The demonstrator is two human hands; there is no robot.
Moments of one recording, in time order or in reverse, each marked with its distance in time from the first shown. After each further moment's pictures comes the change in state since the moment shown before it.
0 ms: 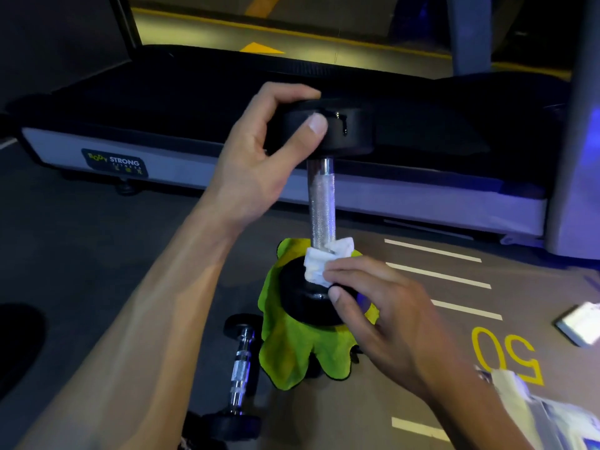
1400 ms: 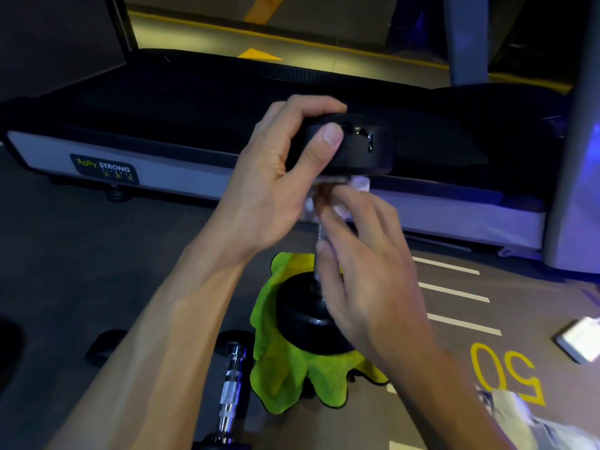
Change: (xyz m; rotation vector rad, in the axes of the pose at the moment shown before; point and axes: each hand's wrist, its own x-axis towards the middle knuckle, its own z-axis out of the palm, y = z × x) left_hand 0.005 0.003 0.015 0.175 -0.045 0.050; right_hand 0.061 -0.017 0.005 -0.333 0.195 -0.090
